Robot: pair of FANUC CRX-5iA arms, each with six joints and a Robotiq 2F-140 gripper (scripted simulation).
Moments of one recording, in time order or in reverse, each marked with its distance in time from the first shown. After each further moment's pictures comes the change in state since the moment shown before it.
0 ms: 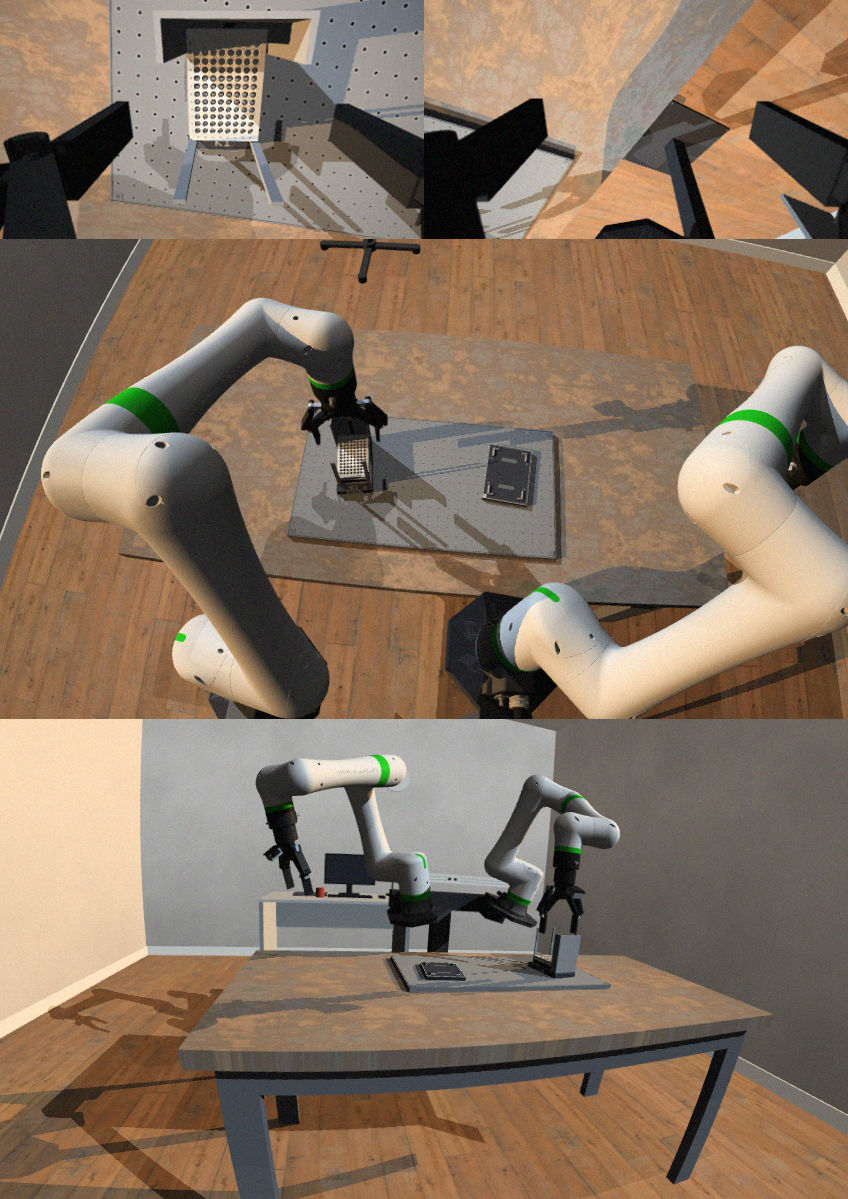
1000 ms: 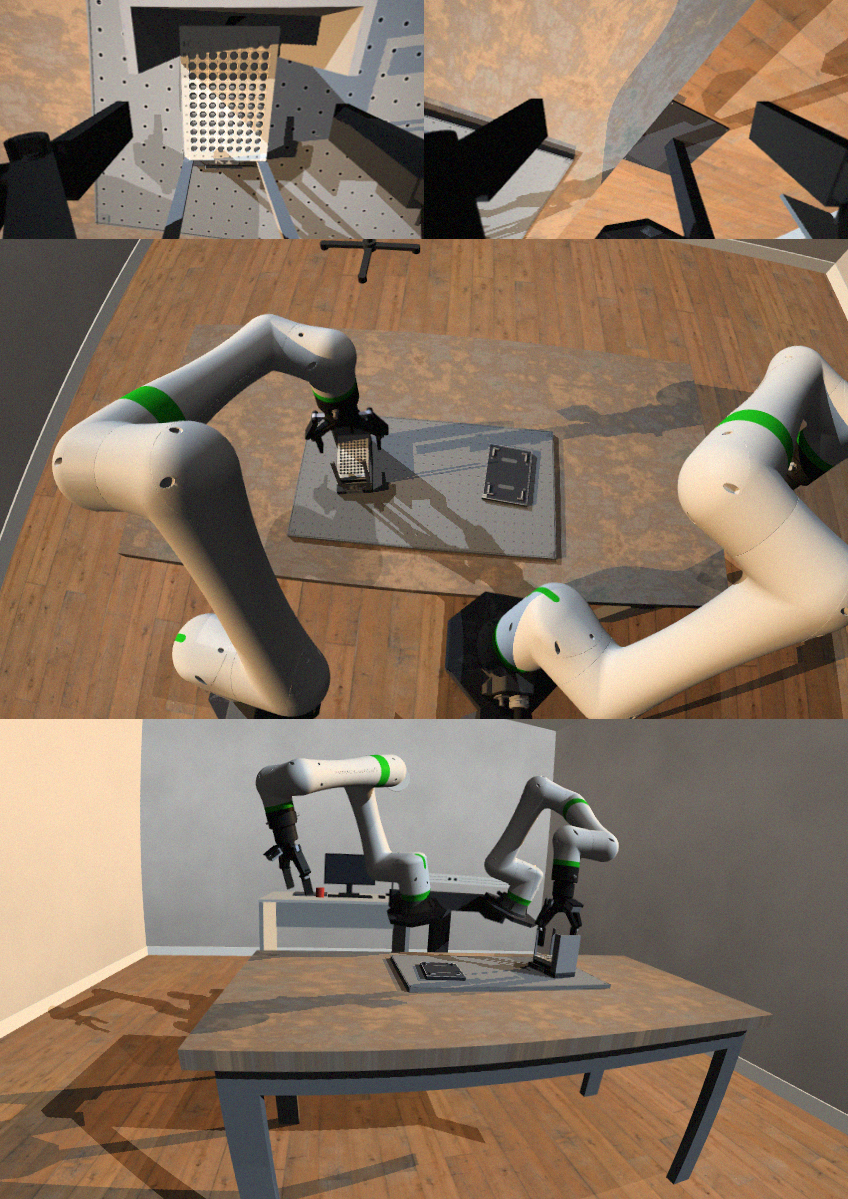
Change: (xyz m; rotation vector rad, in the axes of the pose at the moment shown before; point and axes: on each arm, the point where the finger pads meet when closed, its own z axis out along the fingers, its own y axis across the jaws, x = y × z) left arm 0.000 0.000 0.046 0.000 0.000 0.000; right arm 0.000 0.000 0.000 0.000 0.000 0.000
